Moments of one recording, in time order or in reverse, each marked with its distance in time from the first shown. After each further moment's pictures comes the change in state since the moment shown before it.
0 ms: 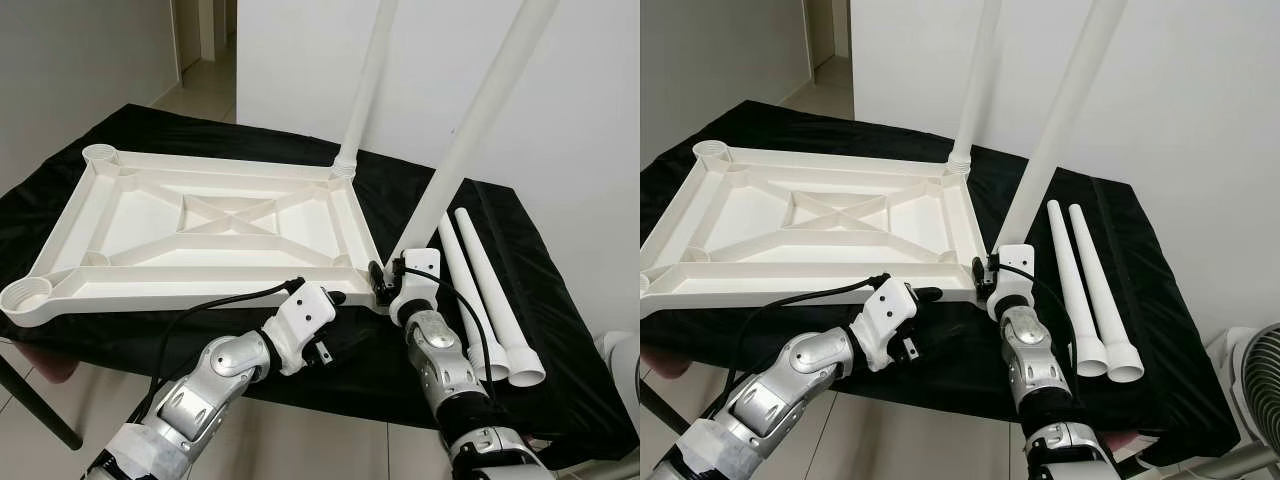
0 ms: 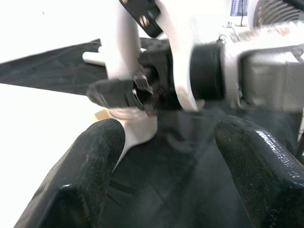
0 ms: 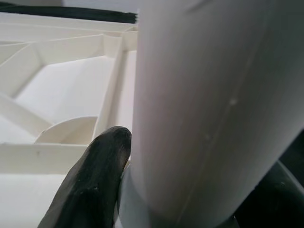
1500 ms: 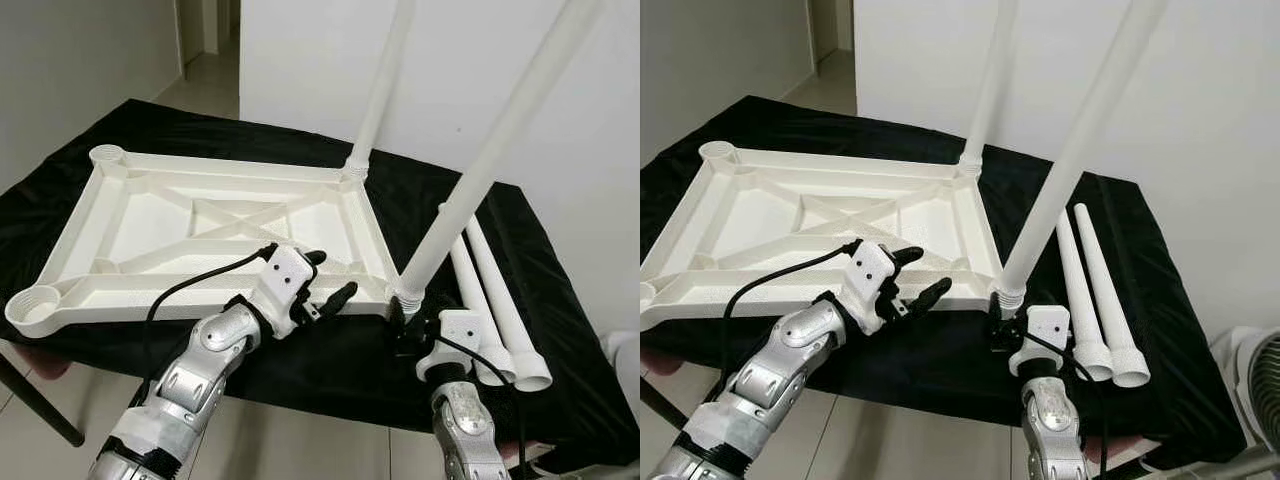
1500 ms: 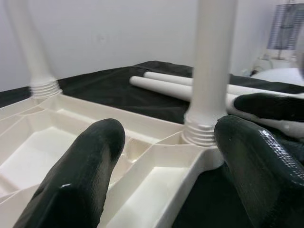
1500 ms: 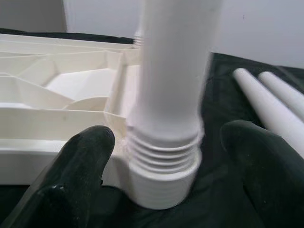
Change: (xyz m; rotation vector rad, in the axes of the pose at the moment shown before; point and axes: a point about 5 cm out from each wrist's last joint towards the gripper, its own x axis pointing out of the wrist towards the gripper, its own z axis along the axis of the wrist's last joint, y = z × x) left arm -0.003 0.032 0.010 -0.009 -0.108 0.152; right arm -0.080 -0.014 -0.018 -0.014 -0.155 0.038
